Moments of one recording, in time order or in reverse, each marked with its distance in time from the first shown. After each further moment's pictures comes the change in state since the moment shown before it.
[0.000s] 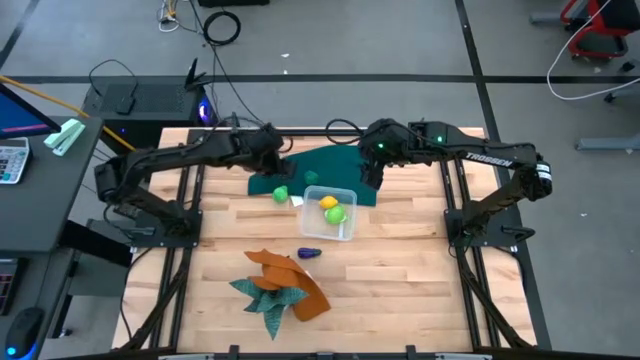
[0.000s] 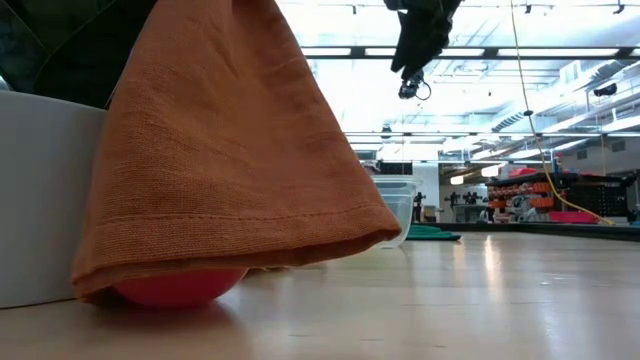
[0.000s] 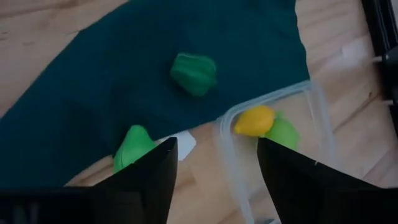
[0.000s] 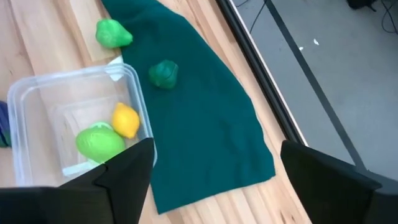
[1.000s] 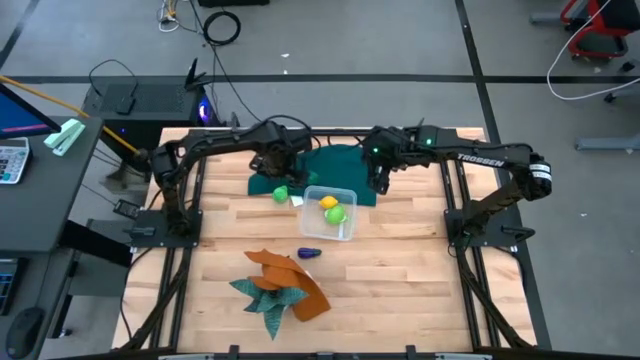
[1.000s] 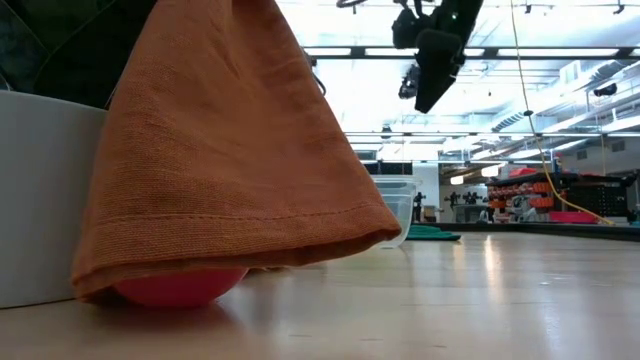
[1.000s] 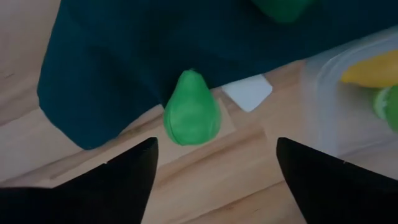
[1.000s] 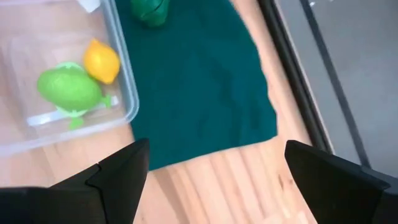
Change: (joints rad) left arm 0.005 0.425 0.366 -0.507 0.051 0.141; right arm -0.047 0.000 -0.147 -0.032 -0.042 -0.039
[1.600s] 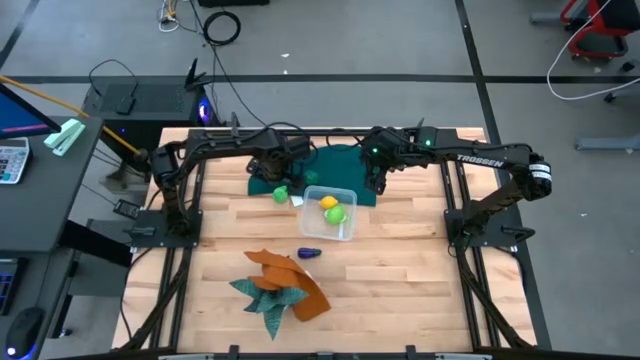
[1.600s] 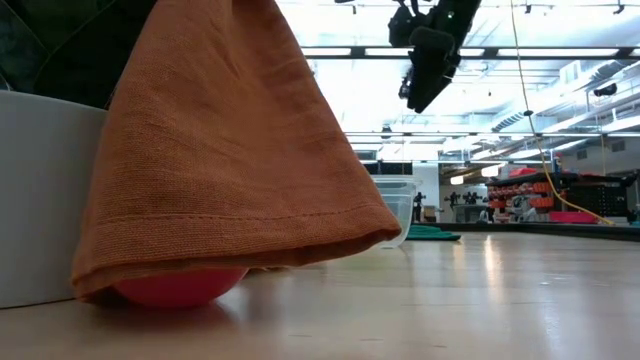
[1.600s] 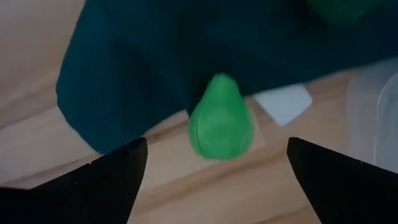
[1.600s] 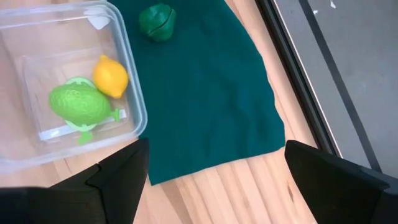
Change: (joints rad) left arm -0.014 -0.002 -0.089 0.064 -0.086 -0.053; right arm 0.003 0.000 -0.007 0.056 -0.005 0.018
